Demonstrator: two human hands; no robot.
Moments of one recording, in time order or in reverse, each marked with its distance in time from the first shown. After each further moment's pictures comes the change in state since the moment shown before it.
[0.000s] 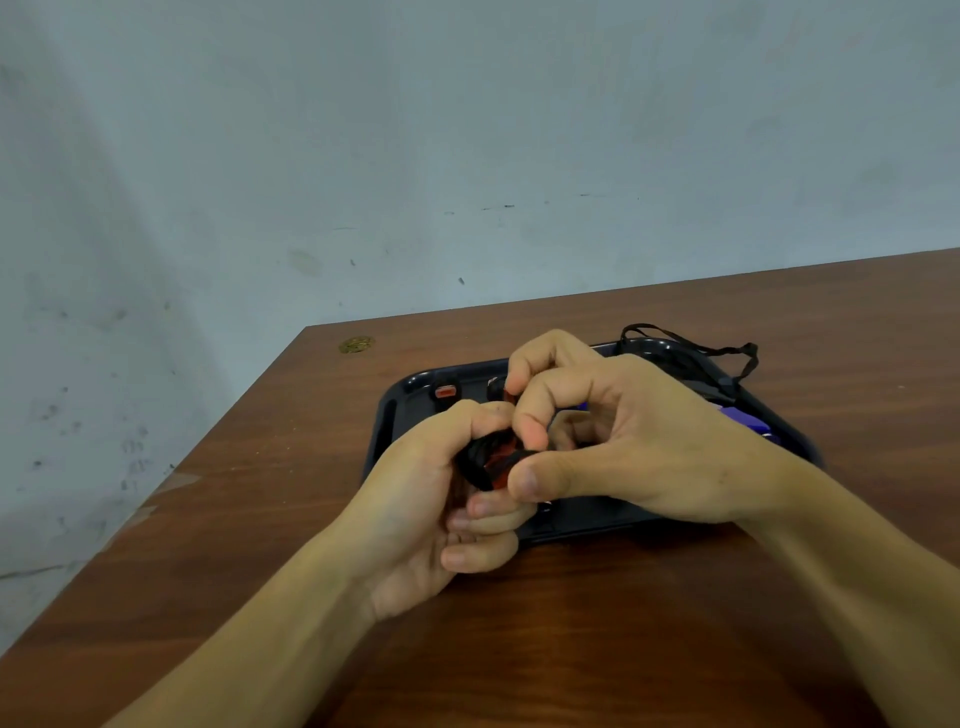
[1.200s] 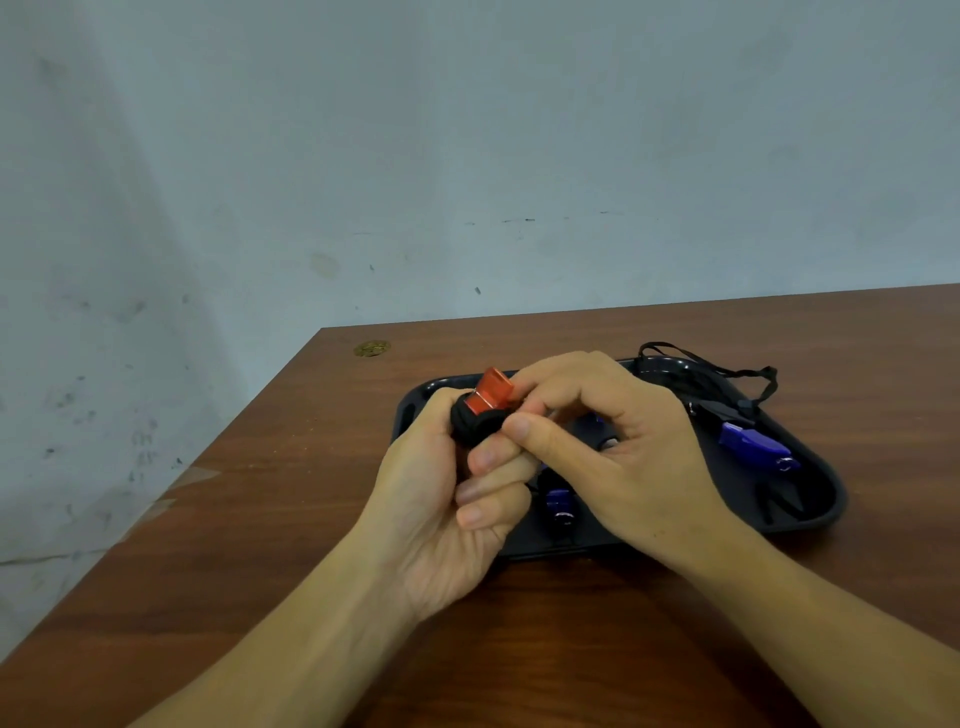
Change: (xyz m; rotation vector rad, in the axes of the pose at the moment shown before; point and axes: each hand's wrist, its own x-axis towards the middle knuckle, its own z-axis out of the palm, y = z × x) left_hand 0.004 0.006 0.001 -0.579 0.098 0.086; right_hand 0.014 0.023 0.035 -0.222 0.519 -0.323
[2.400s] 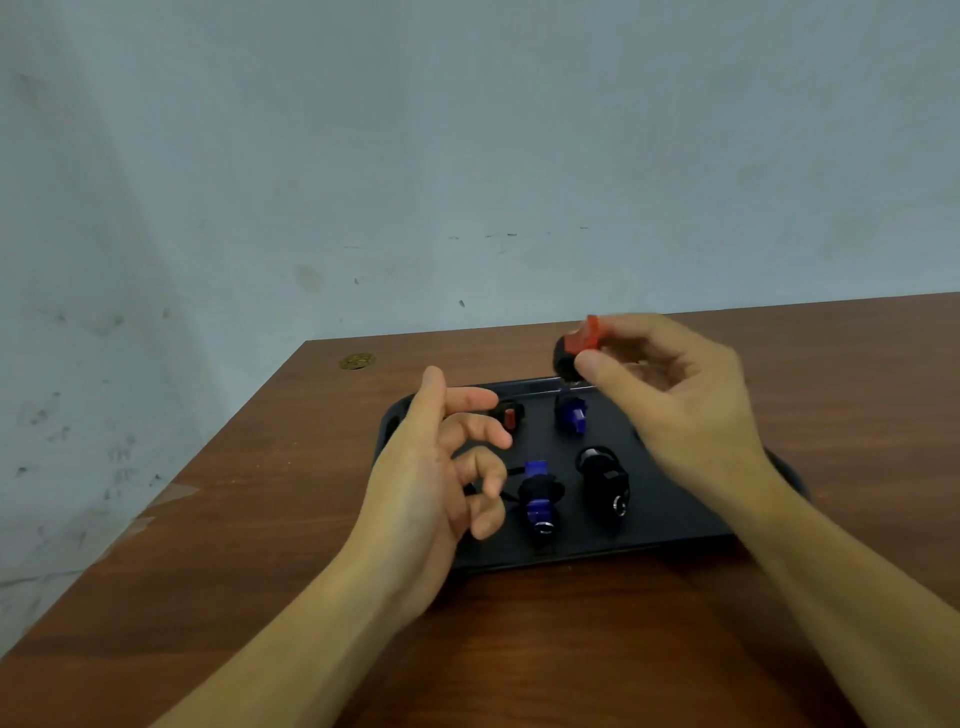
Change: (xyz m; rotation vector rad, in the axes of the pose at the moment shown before) left_hand 0.003 -0.008 -0.006 0.538 0.260 0.345; right_hand 0.017 0.018 -0.043 0.046 0.199 0.255
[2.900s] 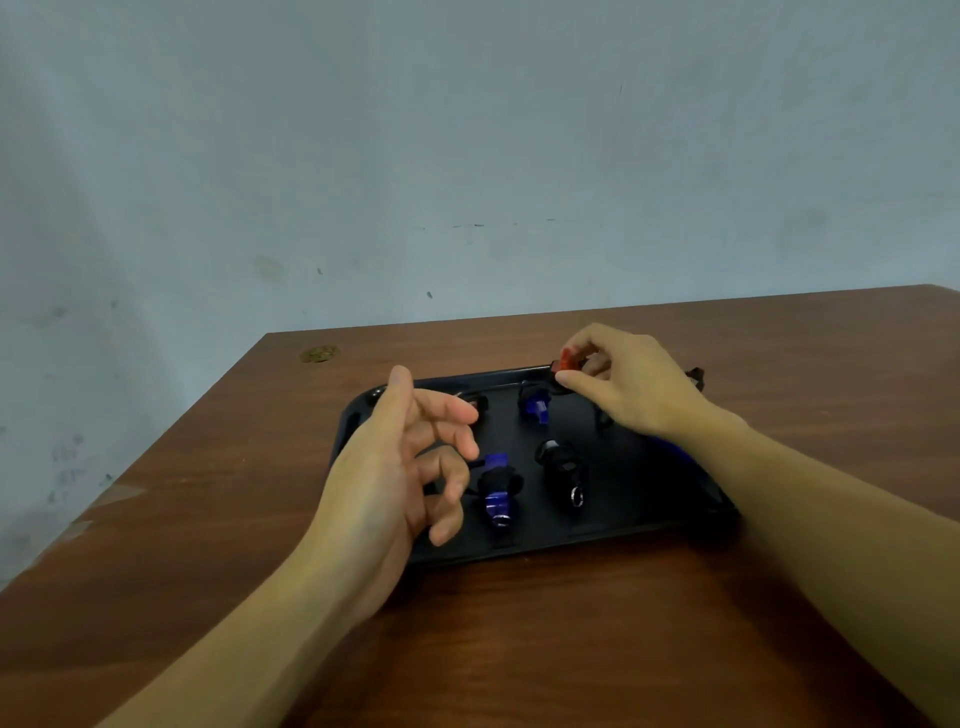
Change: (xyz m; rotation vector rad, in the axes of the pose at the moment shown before) left_hand 0.005 -0.005 0.004 0.068 -0.053 0.004; right_hand 0.044 0.070 -0.042 -0.698 -0.340 0.134
